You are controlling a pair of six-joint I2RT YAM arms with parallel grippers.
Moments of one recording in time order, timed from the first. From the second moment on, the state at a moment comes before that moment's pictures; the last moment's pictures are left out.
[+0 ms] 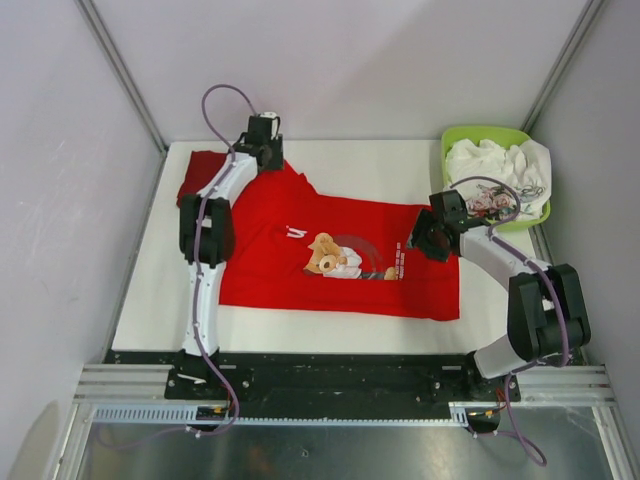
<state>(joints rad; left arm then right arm) -0.20 2.43 2.15 -0.44 -0.11 -0.14 0.24 1.50 0.93 -0.41 0.01 0.62</state>
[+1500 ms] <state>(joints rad) -0.19 2.26 1.98 -0.45 -0.13 -0.21 0.12 1.73 1.11 -0.33 0.14 0.56</state>
